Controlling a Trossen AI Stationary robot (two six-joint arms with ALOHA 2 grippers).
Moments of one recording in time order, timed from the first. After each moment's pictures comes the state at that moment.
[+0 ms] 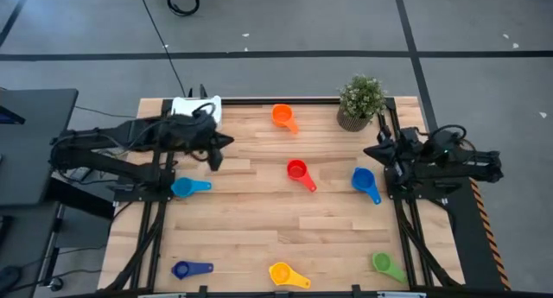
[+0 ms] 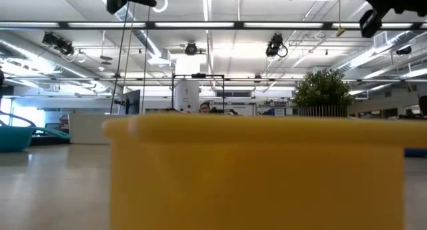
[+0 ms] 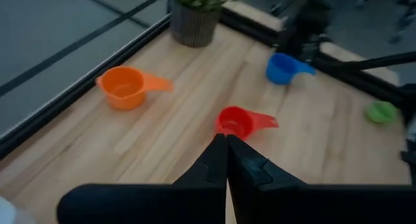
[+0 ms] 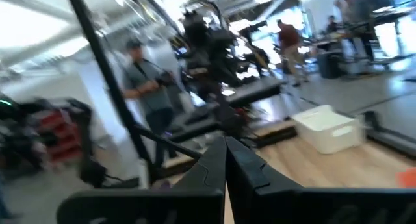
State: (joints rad) left arm 0.05 1.03 1.14 -0.67 -0.28 -0.40; right arm 0.00 0.06 0.37 -0.15 0.02 0.33
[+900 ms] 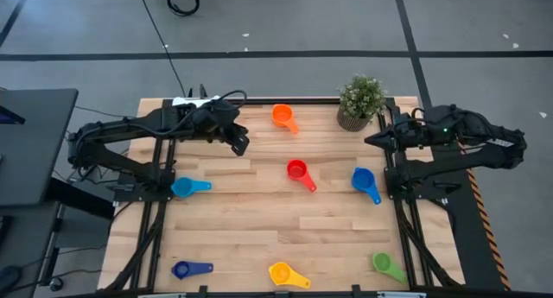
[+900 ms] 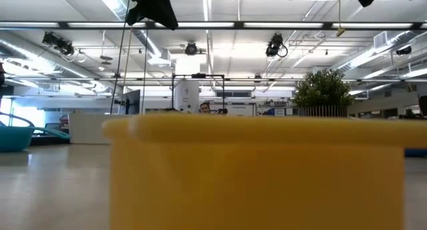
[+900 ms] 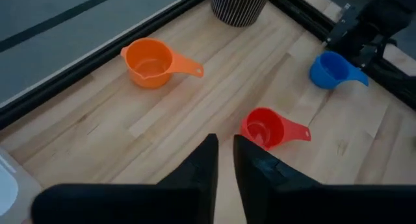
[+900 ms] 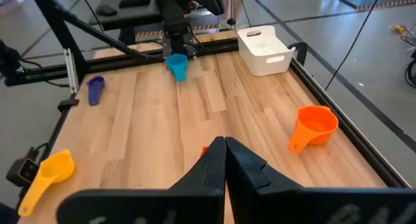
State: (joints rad) left arm 0.17 1.28 1.31 -0.76 -0.25 -0.53; right arm 0.00 0.57 1.01 -0.83 0.11 0.13
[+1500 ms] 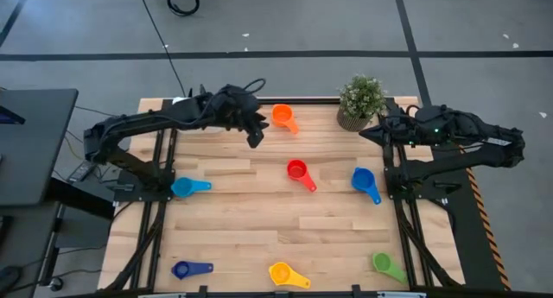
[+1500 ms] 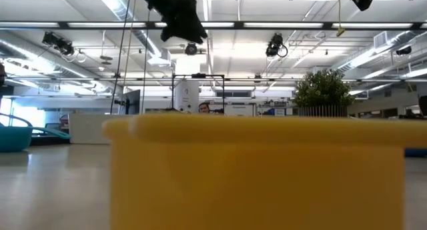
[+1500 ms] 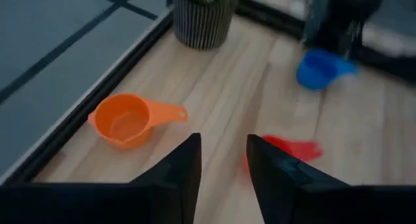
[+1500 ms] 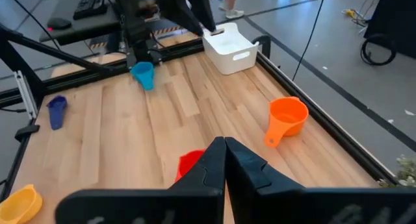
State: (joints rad) left arm 0.32 1.46 1.31 -0.48 -0.03 -0.15; right arm 0.00 0.63 1.01 -0.79 0.25 0.24
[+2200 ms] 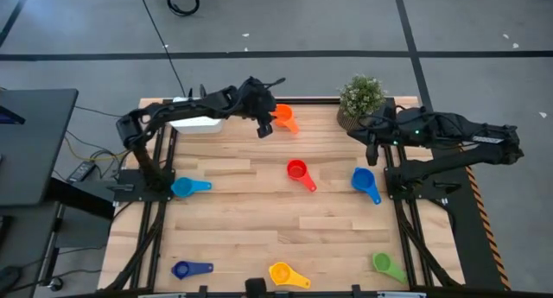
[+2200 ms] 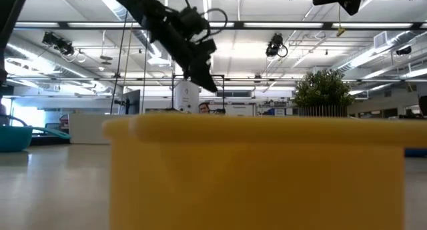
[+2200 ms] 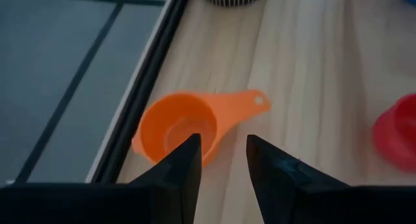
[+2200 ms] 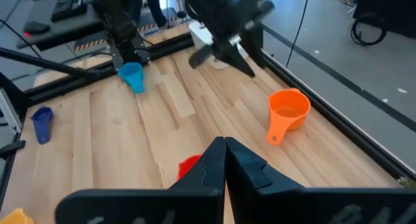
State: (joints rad) left arm 0.51 1.78 1.31 -0.27 0.07 0.29; right arm -0.01 0.74 1.01 -0.72 0.29 0.32
